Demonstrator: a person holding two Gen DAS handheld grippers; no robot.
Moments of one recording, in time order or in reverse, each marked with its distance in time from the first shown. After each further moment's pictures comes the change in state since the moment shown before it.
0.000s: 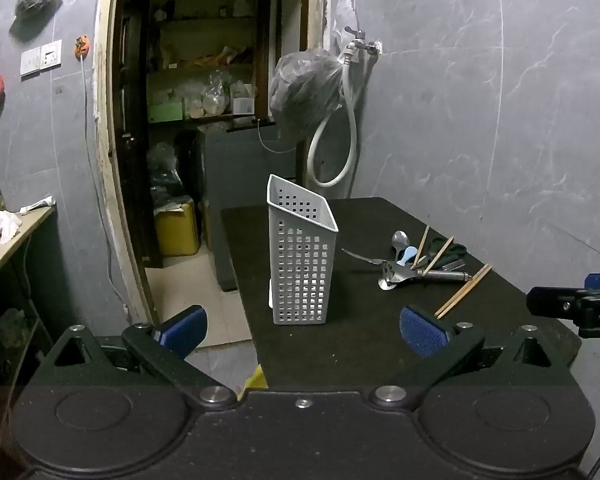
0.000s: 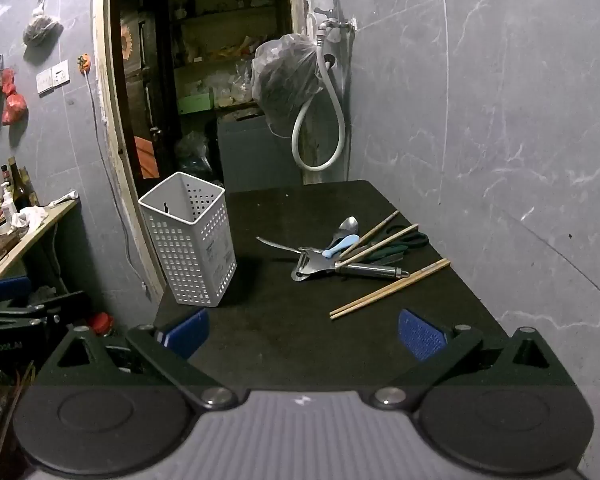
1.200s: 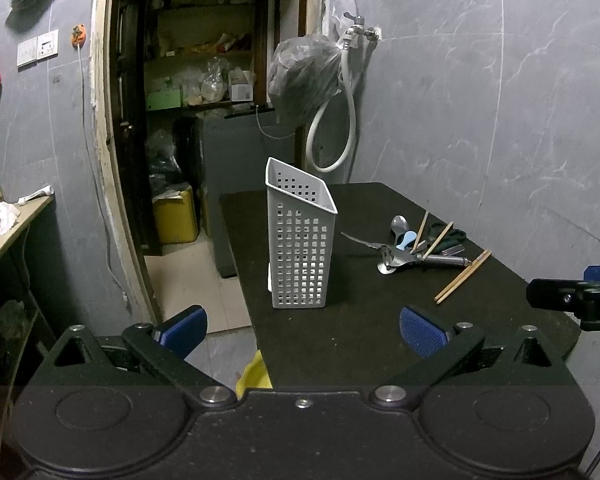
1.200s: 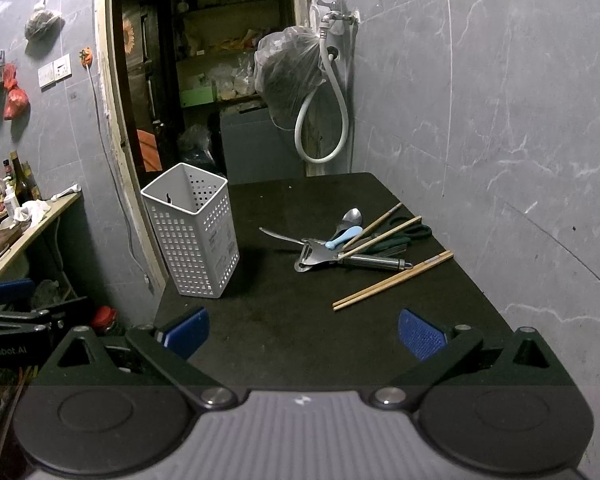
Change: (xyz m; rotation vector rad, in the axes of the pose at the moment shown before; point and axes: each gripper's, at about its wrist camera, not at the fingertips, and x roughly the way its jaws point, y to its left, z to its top) left arm 0.008 0.001 -0.007 0.001 0.039 -0.002; right arm 0.002 0.001 -0.003 -0.004 0.014 -0.005
